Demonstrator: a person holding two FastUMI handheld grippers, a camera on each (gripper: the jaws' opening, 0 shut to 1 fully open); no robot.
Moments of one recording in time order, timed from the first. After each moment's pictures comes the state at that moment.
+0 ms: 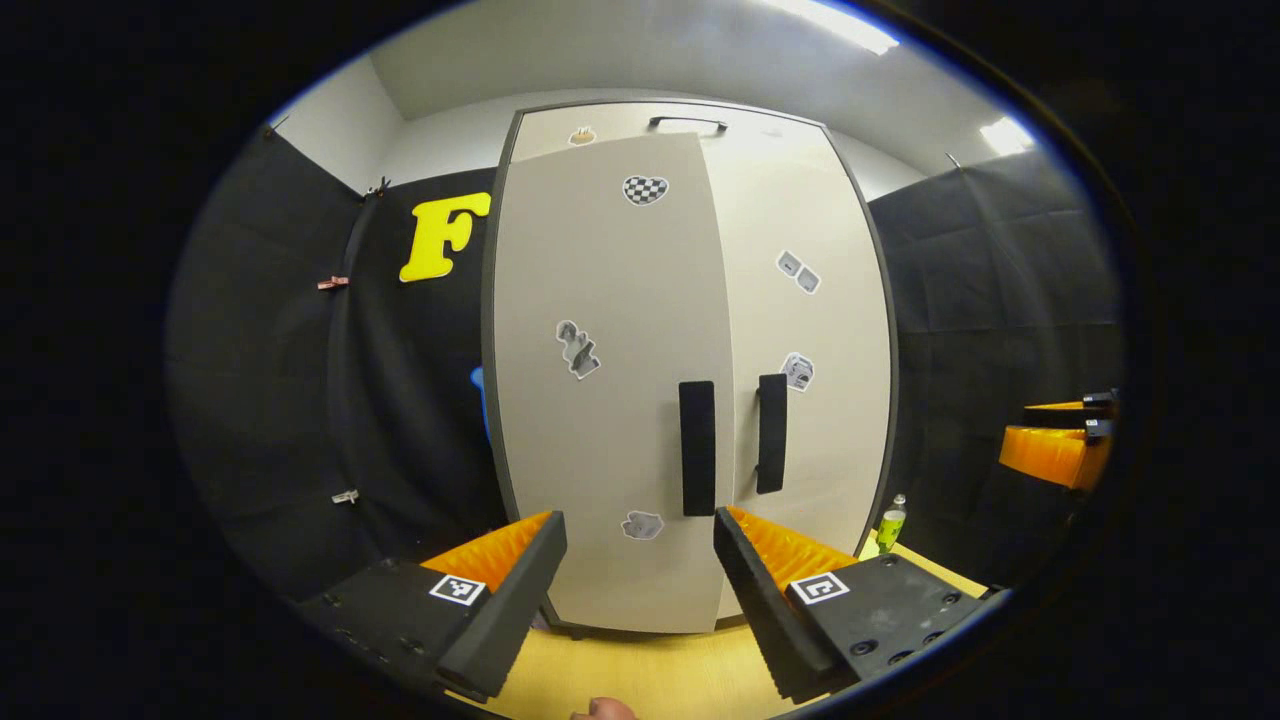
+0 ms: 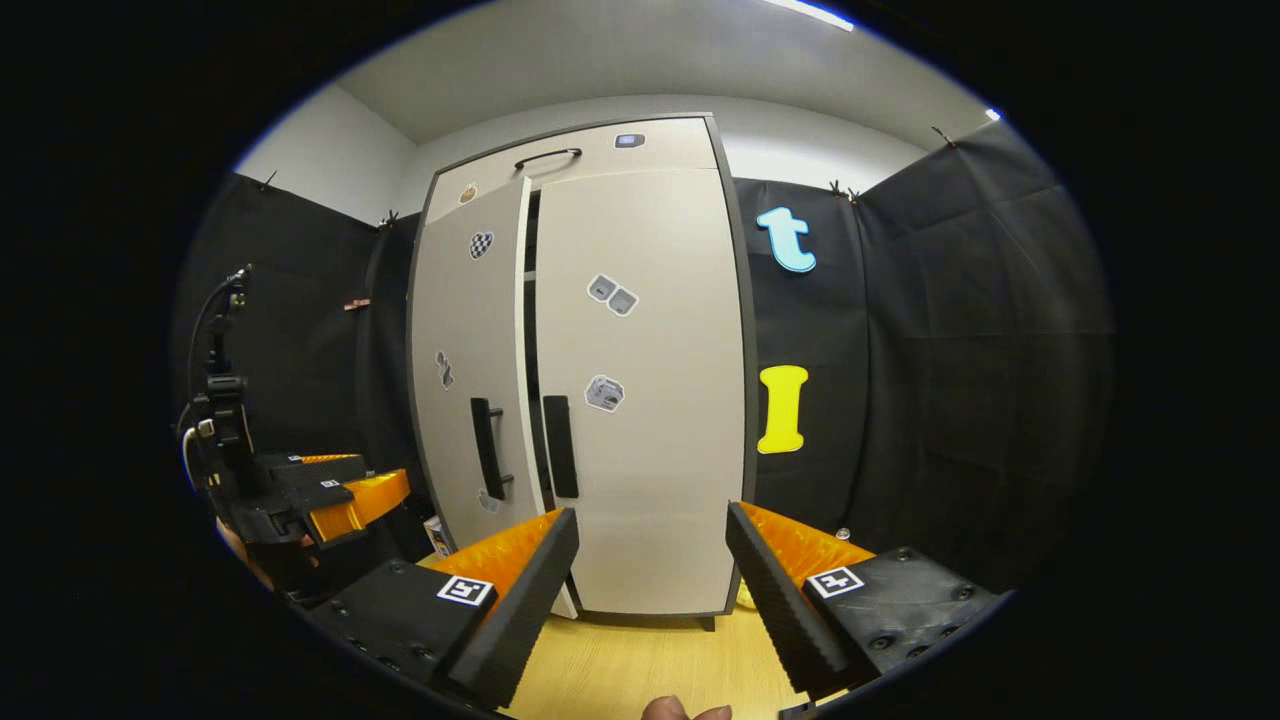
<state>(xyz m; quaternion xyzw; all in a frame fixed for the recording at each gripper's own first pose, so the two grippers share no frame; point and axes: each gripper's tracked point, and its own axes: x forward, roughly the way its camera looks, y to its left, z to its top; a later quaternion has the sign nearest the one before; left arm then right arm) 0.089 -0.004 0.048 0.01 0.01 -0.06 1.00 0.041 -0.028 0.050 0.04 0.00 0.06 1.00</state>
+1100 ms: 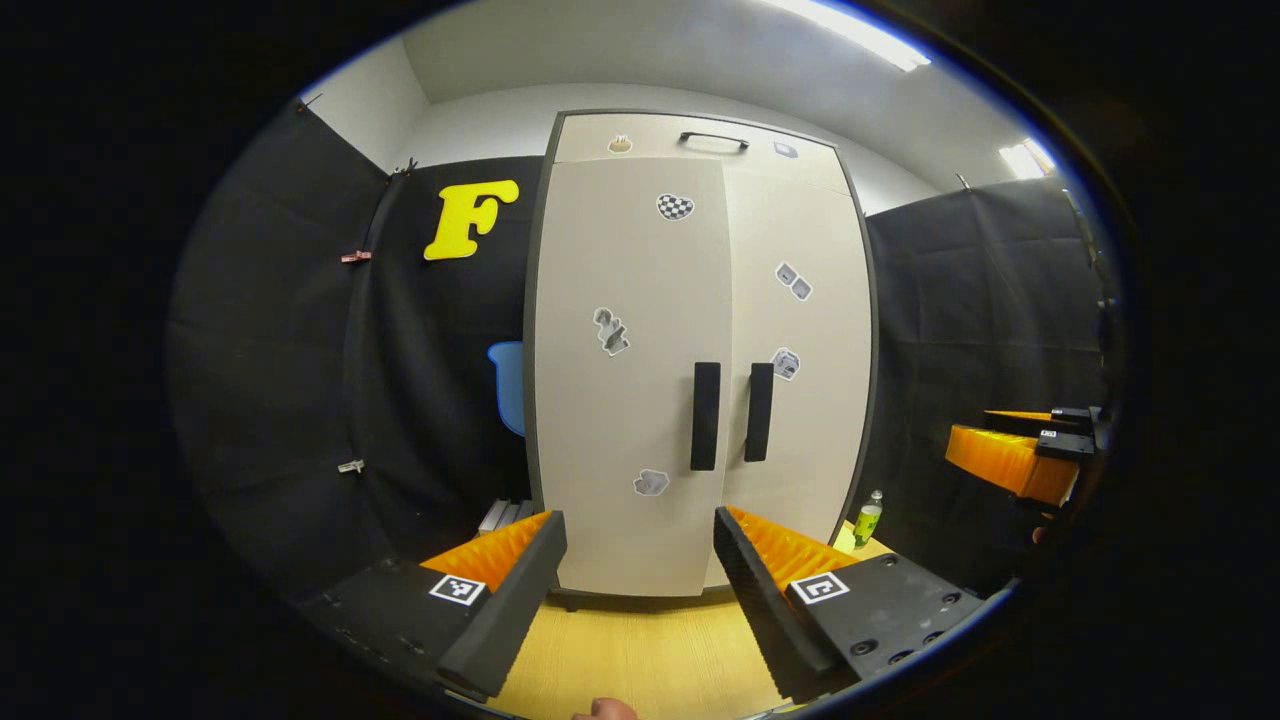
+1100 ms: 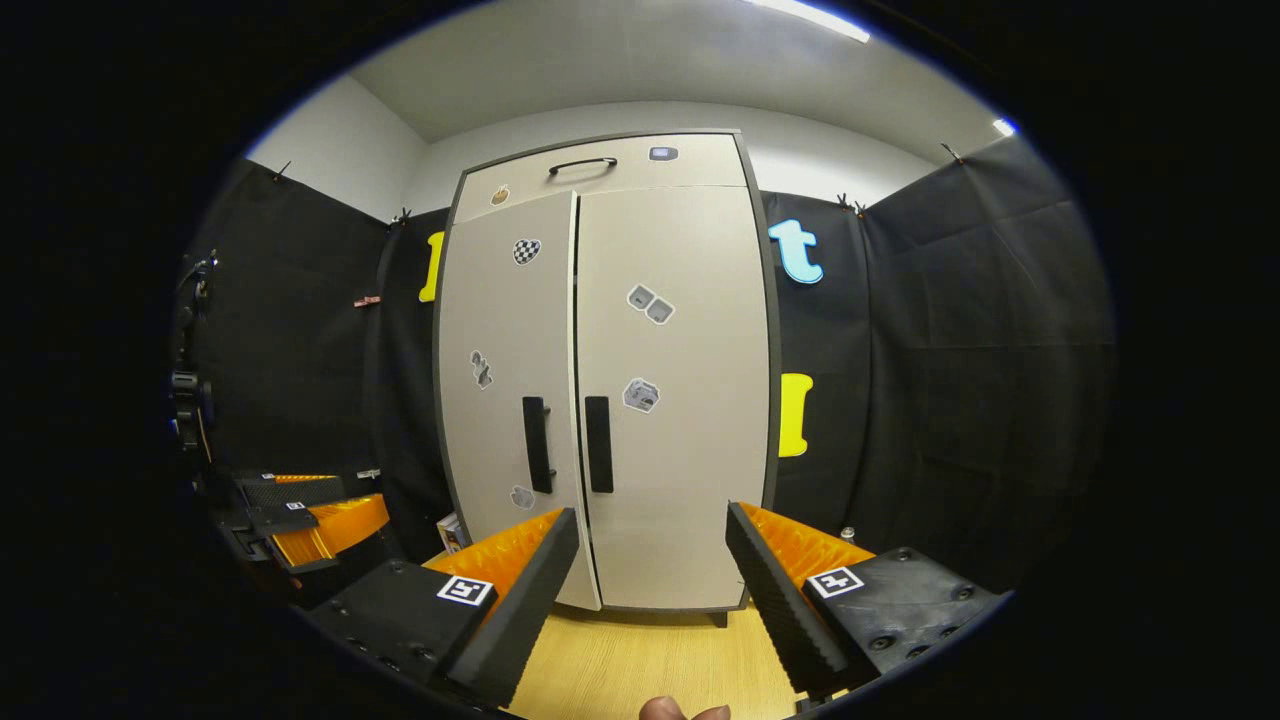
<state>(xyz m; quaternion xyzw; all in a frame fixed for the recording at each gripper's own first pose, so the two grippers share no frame) 0.030 0.023 0.035 -0.02 0.03 -0.06 1.00 0.017 0.012 0.052 0.03 -0.01 0.05 1.00</state>
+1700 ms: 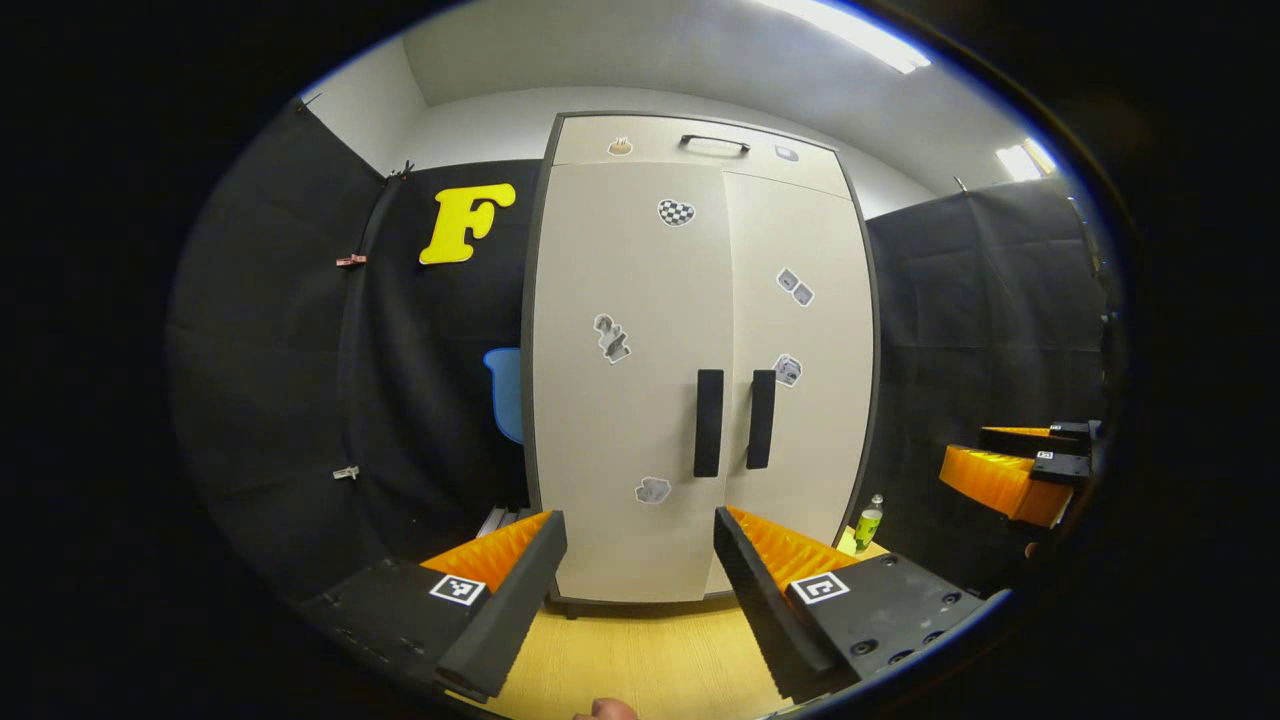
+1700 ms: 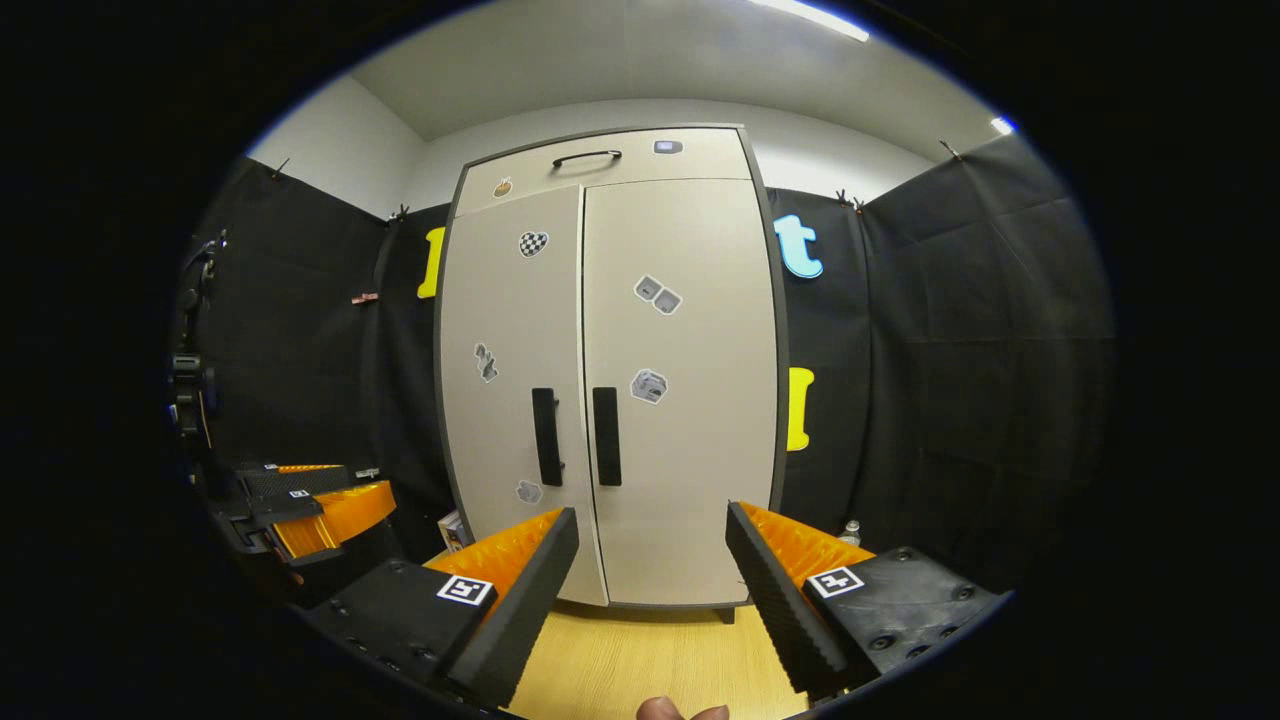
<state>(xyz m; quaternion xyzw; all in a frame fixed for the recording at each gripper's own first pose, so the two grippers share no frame) 0.042 0.025 0.041 -0.02 0.01 -0.07 1.00 0.022 0.024 0.041 0.04 0.00 0.04 1.00</state>
